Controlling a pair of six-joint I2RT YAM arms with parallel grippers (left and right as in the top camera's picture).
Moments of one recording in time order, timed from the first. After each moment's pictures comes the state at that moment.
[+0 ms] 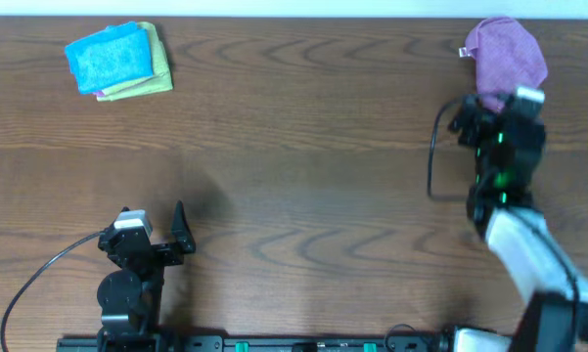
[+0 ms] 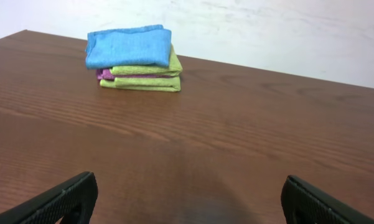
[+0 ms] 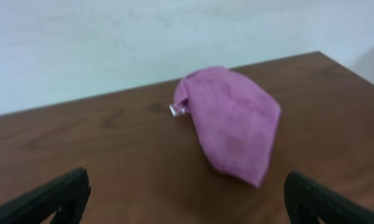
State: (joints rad) left arm 0.00 0.01 0.09 -0.29 -0.03 -0.14; right arm -0.14 1.48 0.74 0.41 0.13 0.14
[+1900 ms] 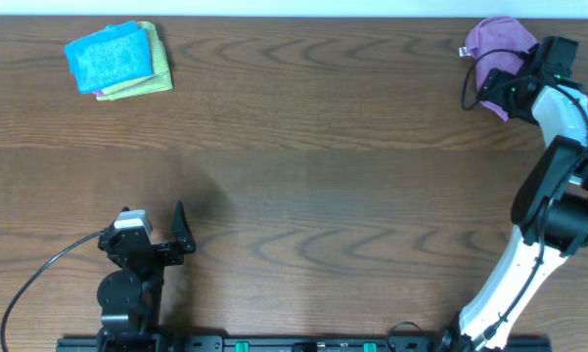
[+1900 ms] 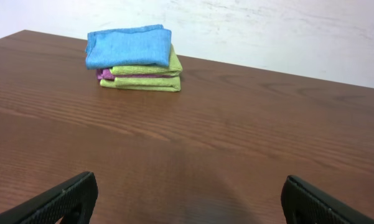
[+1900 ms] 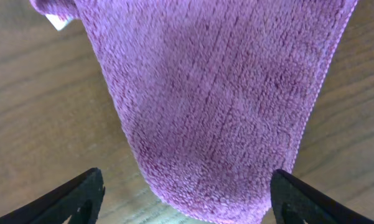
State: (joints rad) left arm 0.00 0.01 0.09 -0.29 -0.03 -0.14; right arm -0.35 2.28 1.75 -0.50 -0.10 0.16
